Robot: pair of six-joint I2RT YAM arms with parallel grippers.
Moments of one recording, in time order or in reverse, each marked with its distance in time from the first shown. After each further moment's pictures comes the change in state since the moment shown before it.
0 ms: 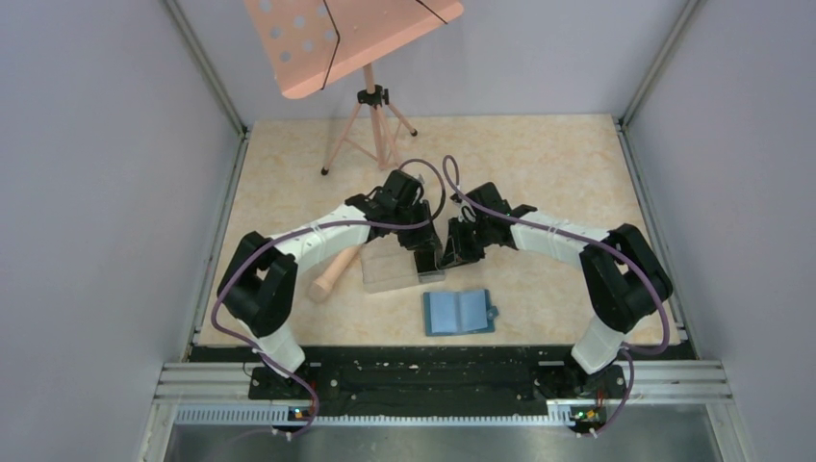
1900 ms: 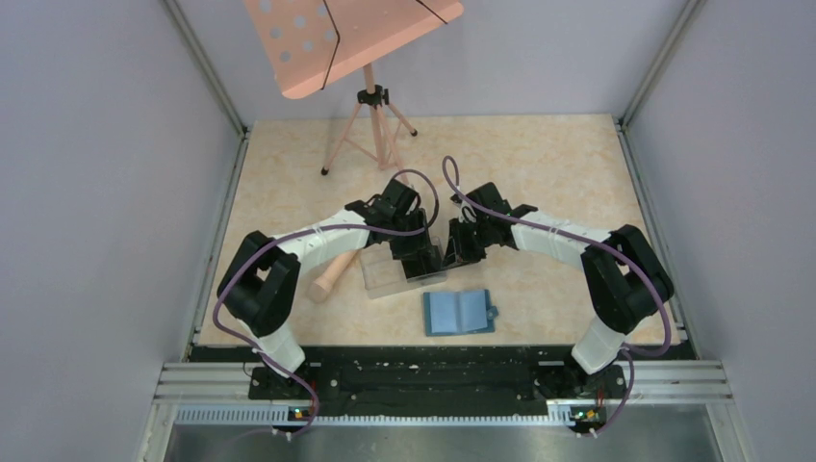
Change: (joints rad) left arm 0.003 0.003 -0.065 -0.022 -0.082 0.006; right arm 0.000 -0.008 0.001 -0.020 0.007 -0.015
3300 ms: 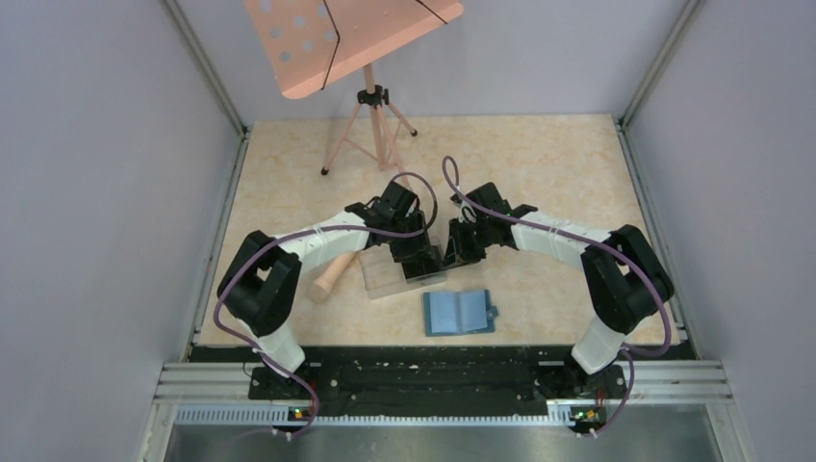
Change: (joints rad) left arm 0.002 -0.002 -0.024 0.013 0.011 -0.031; right arm 0.000 0.000 0.000 0.000 0.000 -0.001
